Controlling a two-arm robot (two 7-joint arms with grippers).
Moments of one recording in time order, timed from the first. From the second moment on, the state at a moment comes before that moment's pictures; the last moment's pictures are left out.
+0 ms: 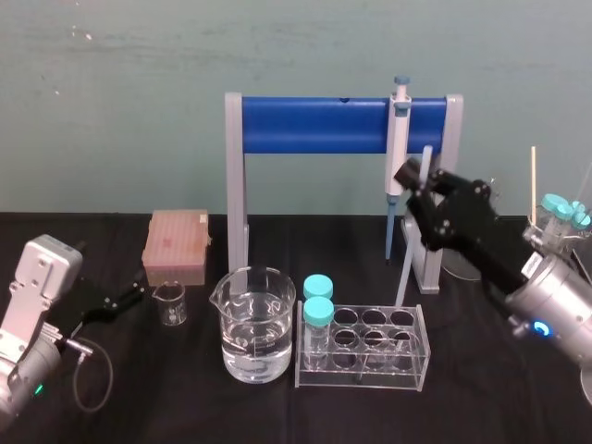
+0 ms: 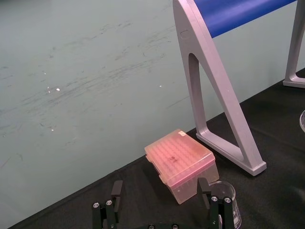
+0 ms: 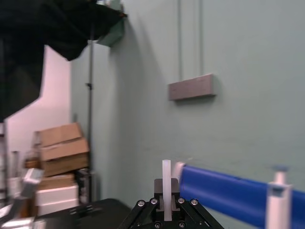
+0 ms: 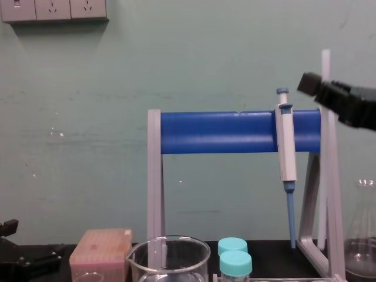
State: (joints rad) left arm -0.20 0.60 0.45 -1.41 -0.25 -0.12 0.03; right arm 0.22 0.41 -0.23 -1.55 0.63 -0.24 0.66
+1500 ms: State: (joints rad) left arm -0.20 0.60 0.45 -1.41 -0.25 -0.12 0.03; right arm 0.35 0.36 -0.38 -1.21 0.61 -0.38 0.79
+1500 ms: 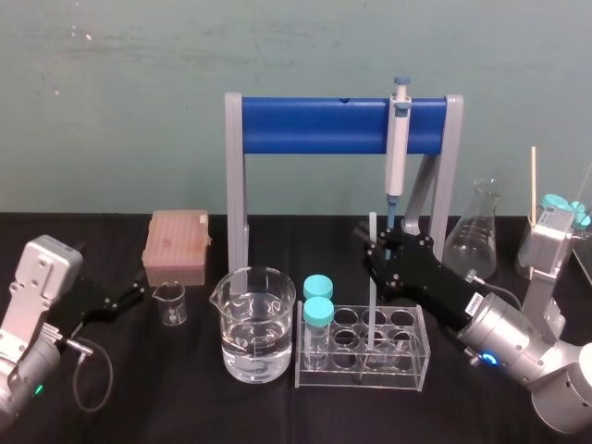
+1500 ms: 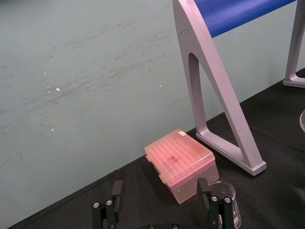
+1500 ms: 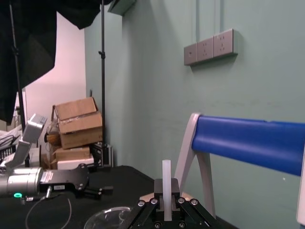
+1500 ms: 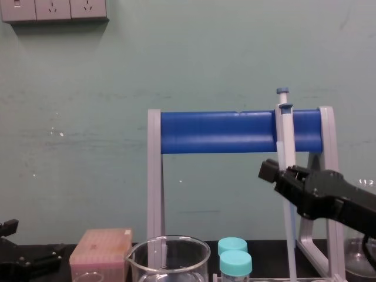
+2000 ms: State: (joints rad) left arm -0.20 0.60 0.45 -1.41 -0.25 -0.12 0.03; right arm 0.35 0.35 -0.39 -1.17 0.59 -0.35 0.76
